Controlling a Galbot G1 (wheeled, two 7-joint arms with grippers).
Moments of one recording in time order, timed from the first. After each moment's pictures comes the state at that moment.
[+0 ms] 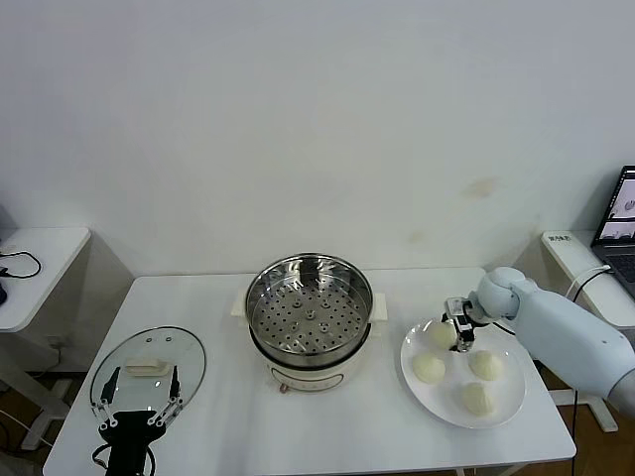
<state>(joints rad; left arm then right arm) 1.89 -1.39 -0.66 -2.26 0.03 -0.08 -0.21 -0.14 0.79 -0.67 1.11 -0.26 -0.16 -0.99</state>
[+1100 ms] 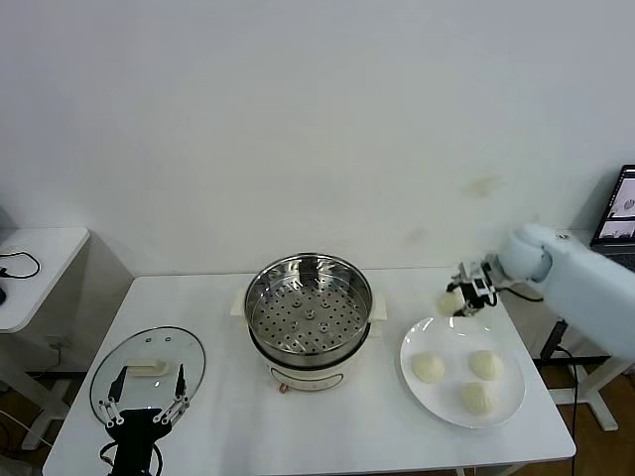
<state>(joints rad) 1.88 -1.37 -0.63 -2.26 -0.02 -0.07 -0.21 0.22 0.65 -0.89 1.32 -0.01 -0.18 -1.02</state>
